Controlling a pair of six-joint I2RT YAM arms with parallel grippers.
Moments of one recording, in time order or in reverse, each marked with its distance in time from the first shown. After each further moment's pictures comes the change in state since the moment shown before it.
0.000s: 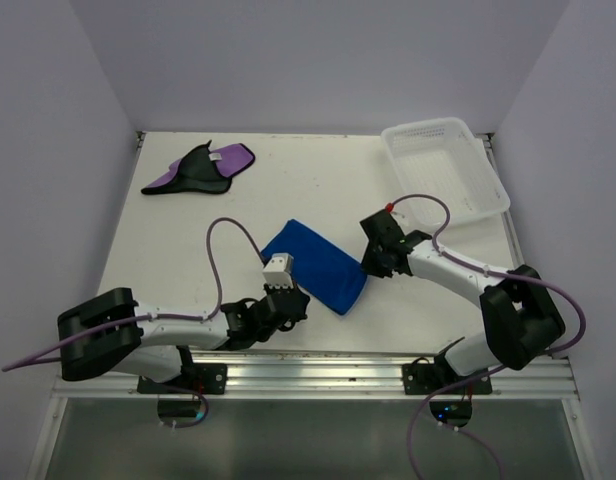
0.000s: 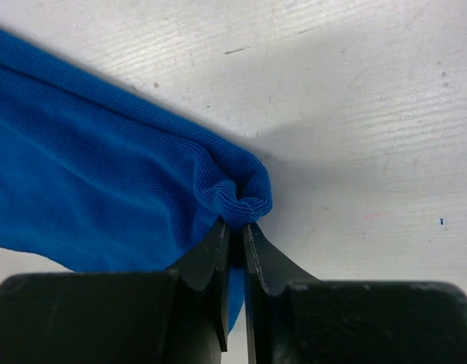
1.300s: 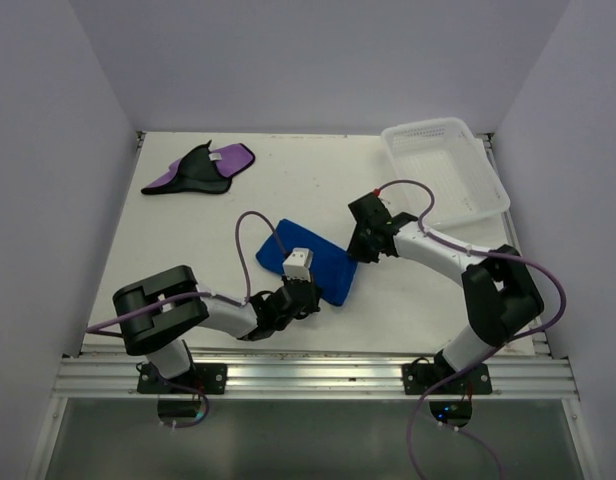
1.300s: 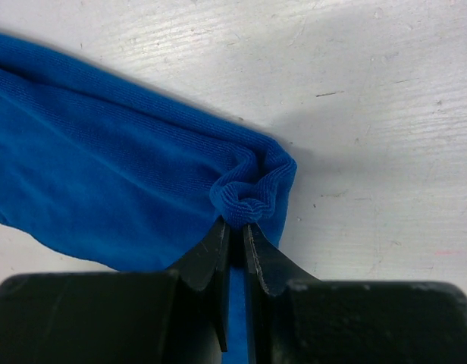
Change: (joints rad) left arm 0.082 0.331 0.066 0.328 0.089 0.181; right arm 0.000 0.149 0.184 -0.014 -0.063 0.001
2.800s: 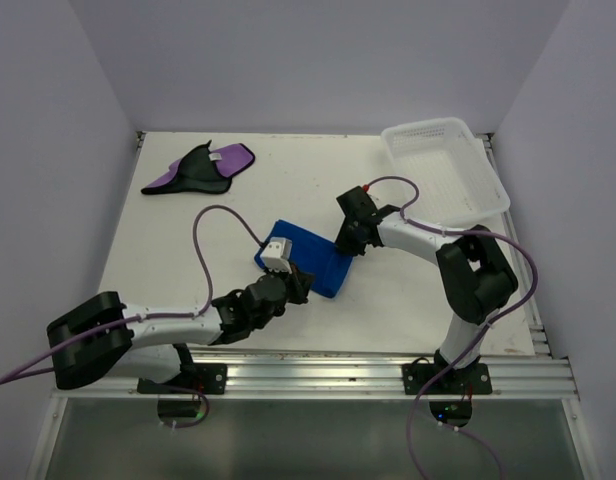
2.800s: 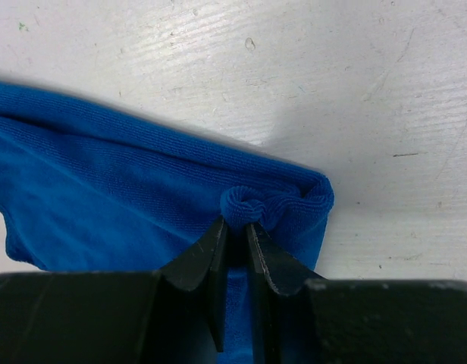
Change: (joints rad) left arm 0.011 -0.393 -0.071 -0.117 -0.023 0.031; right arm 0.000 0.181 0.112 0.070 -0.039 0.053
